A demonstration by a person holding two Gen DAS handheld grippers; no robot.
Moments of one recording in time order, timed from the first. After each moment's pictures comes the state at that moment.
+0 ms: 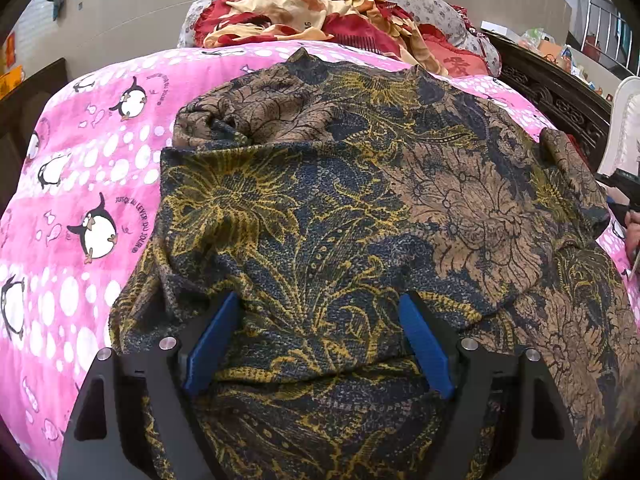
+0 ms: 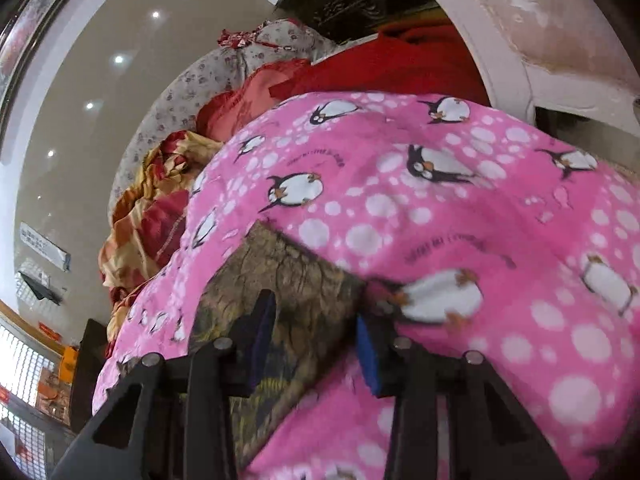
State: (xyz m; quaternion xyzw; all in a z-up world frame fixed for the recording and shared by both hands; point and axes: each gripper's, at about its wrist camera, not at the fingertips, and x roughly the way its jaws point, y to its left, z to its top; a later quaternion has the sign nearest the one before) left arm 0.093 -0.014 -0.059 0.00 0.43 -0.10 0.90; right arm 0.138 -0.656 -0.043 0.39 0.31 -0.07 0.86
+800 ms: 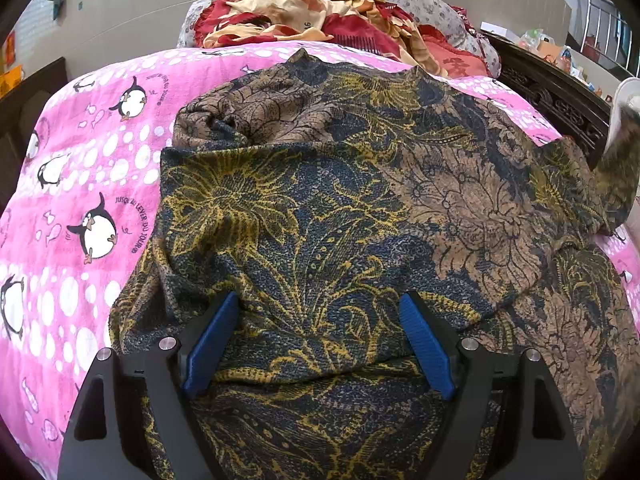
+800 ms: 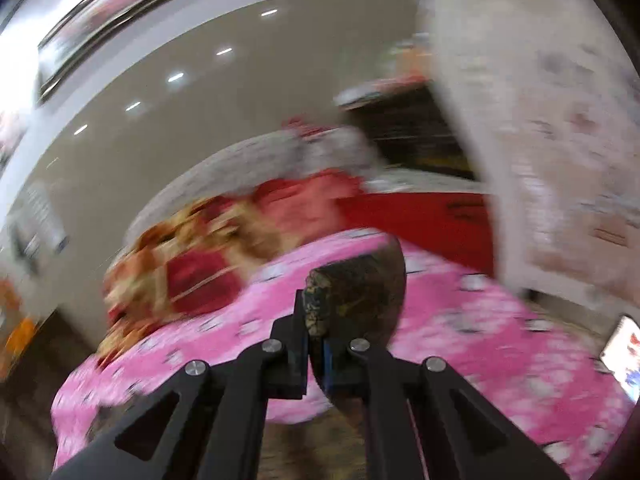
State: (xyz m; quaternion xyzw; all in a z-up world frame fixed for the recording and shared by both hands) left arm 0.093 -0.014 -0.059 0.00 0.43 -0.10 0.90; right arm 0.113 -0.555 0.125 0.22 0.19 -0.08 0.95
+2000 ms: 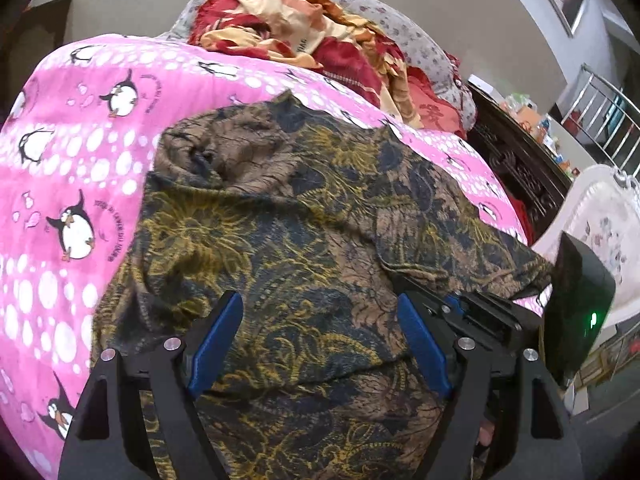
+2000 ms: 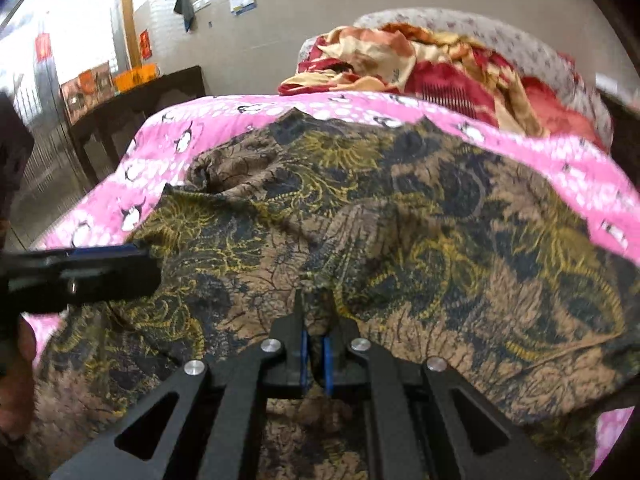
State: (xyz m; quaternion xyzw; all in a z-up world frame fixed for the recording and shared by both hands) left arm 0.095 0.004 -0.012 -0.16 0.42 -0.17 0.88; right arm 0.112 -0.183 -0.031 -0.05 0.37 0.20 0.91
